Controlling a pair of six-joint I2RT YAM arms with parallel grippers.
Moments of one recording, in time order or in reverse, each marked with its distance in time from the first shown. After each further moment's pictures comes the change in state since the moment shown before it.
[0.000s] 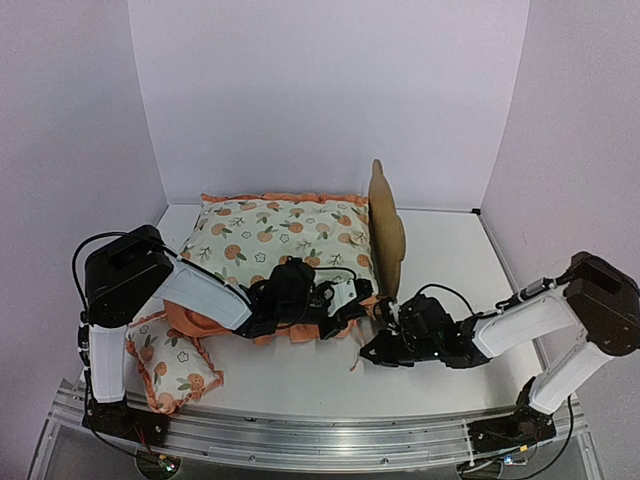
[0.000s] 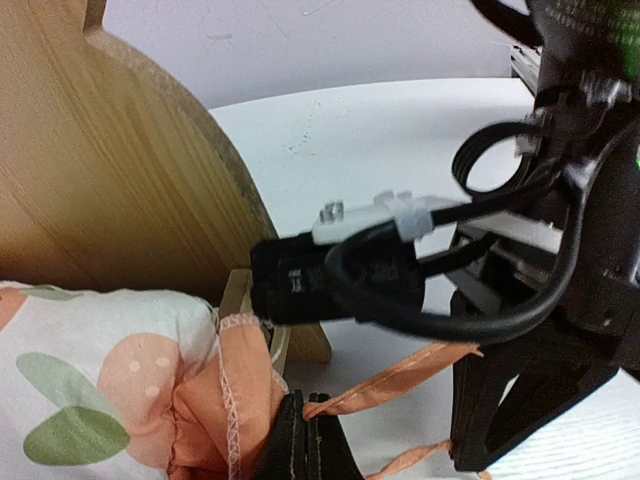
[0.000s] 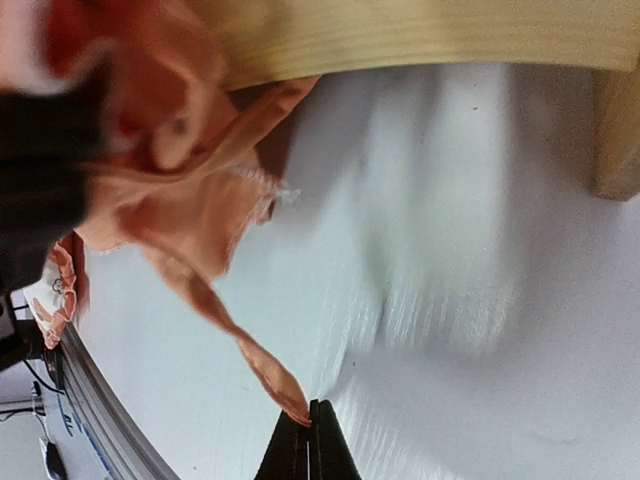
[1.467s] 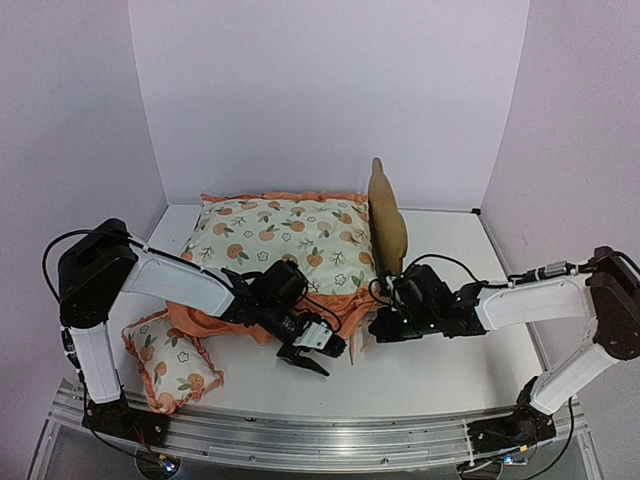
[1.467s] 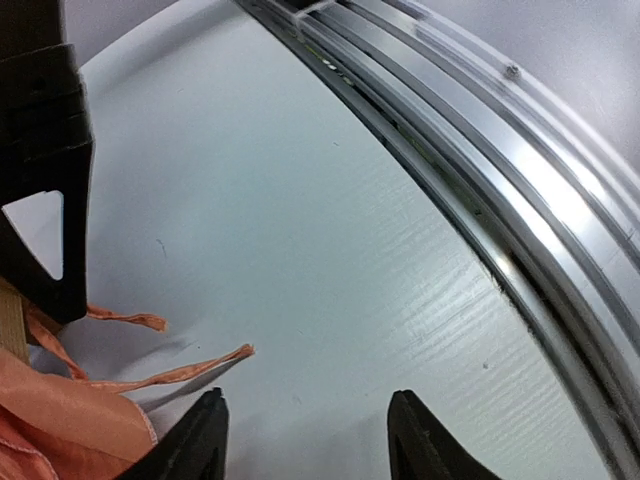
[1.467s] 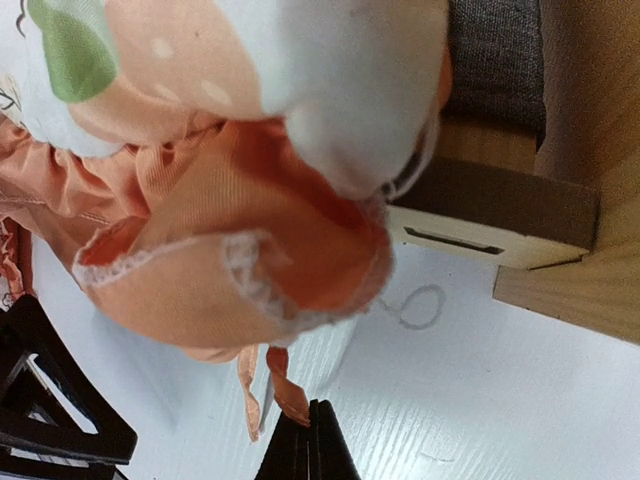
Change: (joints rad) left arm 0.033 -0.150 -0.006 -0.695 0.399 0.631; right arm -0.057 -0.076 0.226 -0.423 0.120 -0.247
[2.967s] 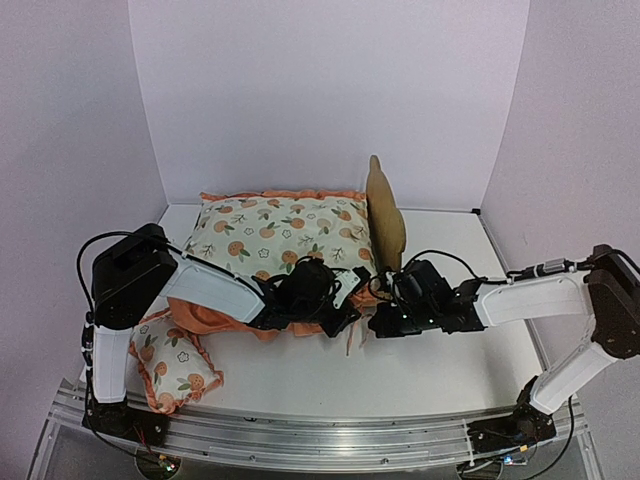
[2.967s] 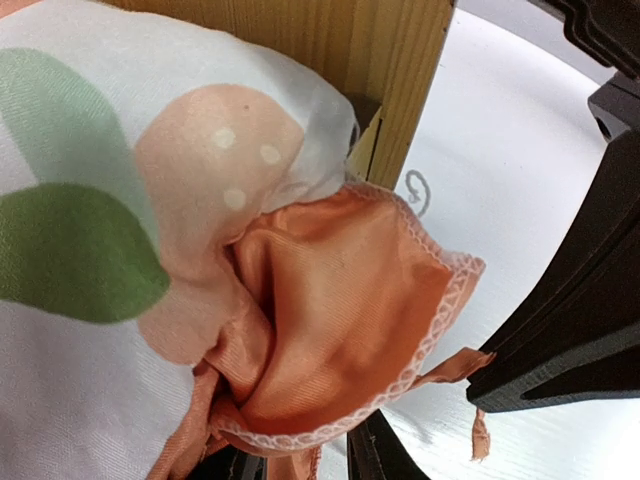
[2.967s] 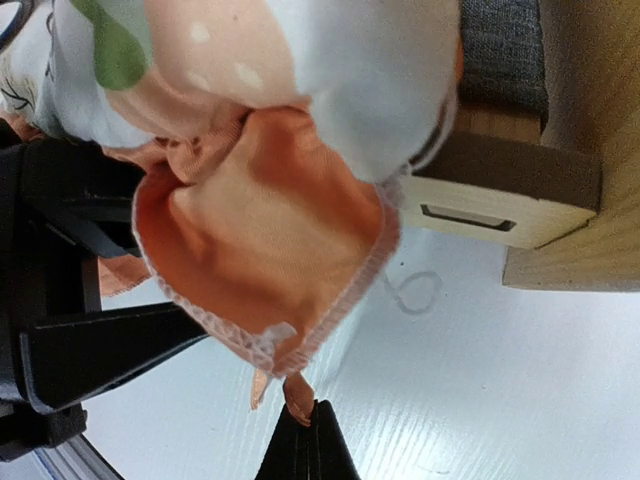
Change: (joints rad) left arm -0.051 0.184 0.157 0.314 -0.668 -1.020; right arm -0.017 0.010 0.019 0.000 -0.011 -0.011
